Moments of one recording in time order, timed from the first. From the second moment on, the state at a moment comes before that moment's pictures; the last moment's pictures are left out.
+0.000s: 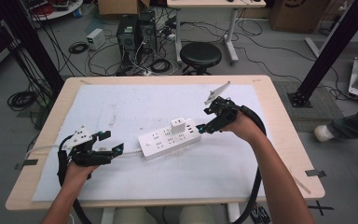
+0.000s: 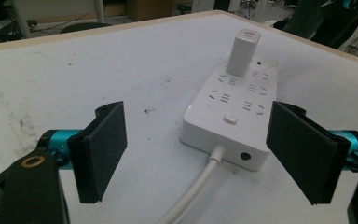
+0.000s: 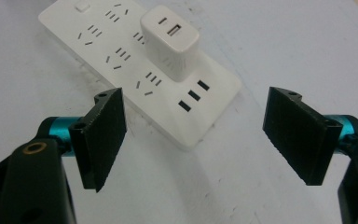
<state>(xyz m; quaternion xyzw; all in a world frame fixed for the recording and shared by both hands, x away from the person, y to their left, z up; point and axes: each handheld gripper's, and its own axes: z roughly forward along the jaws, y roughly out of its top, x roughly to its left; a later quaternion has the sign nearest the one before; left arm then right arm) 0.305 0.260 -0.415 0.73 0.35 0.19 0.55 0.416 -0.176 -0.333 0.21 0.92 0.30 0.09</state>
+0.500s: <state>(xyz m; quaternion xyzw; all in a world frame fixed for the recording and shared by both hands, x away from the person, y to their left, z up) 0.300 0.260 -0.413 0.73 0.35 0.19 0.56 0.370 -0.226 -0.344 0.29 0.88 0.35 0.13</state>
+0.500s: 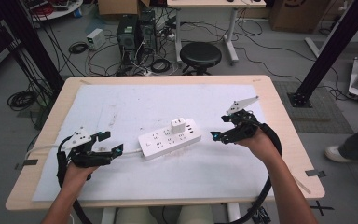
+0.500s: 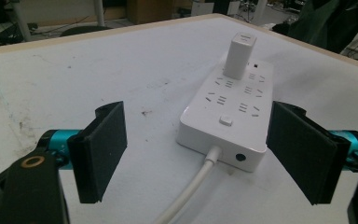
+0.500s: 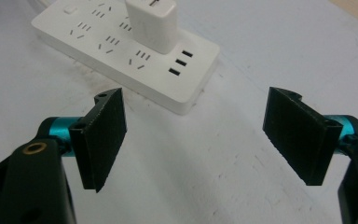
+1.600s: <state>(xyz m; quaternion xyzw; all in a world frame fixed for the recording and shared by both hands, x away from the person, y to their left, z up) 0.295 0.263 -0.412 0.72 0.36 0.20 0.55 0.324 -0.267 -0.369 0.37 0.83 0.38 0.18</state>
